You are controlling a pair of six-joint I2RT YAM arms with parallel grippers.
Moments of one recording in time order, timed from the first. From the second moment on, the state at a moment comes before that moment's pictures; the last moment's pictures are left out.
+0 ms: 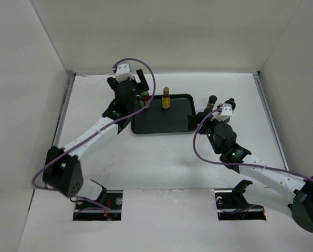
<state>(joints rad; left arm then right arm) -0.53 1.52 1.15 0.28 -0.59 -0.28 0.69 0.99 0.51 0.36 0.47 0.45</state>
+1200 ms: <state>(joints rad) -0.31 1.45 0.84 0.12 -0.62 -0.48 0.69 1.03 0.52 0.36 0.47 0.44</state>
